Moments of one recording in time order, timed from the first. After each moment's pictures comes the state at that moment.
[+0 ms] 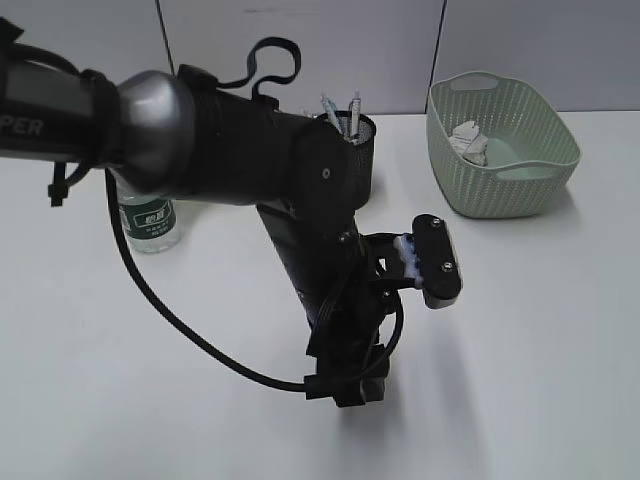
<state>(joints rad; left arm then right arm) -0.90 2.06 -1.40 -0.26 0.80 0.86 0.07 -0.01 -0.50 0.03 1.04 -0.03</state>
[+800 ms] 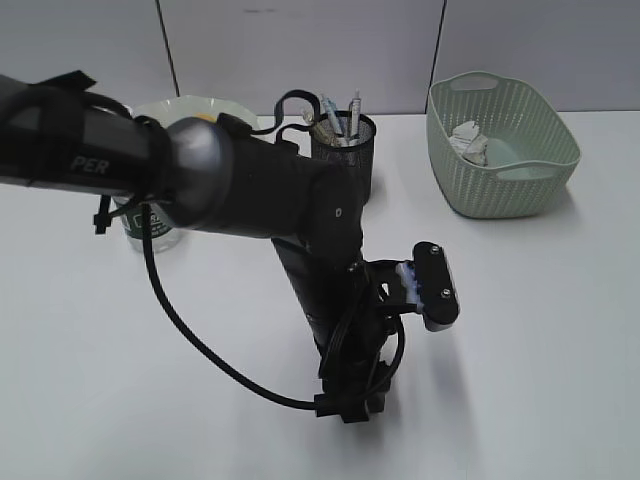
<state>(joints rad) -0.91 2.15 -1.40 -0.27 0.72 0.86 0.07 -0.01 -0.50 0.03 1.04 -0.03</state>
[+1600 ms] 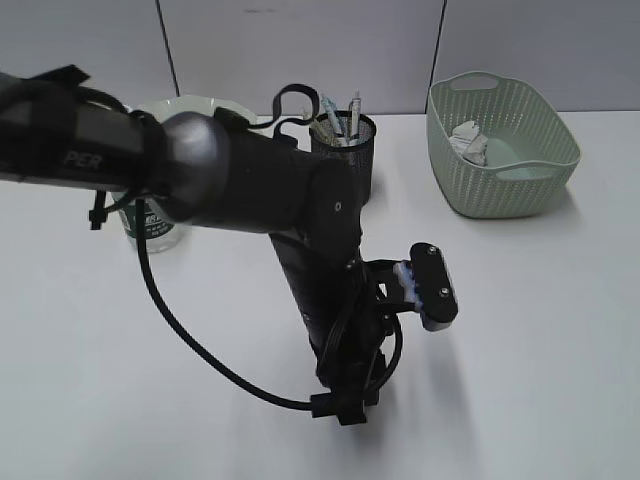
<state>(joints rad) -0.91 2.14 -1.41 -0.27 0.77 0.84 0.07 -0.01 -0.50 0.03 1.04 -0.03</state>
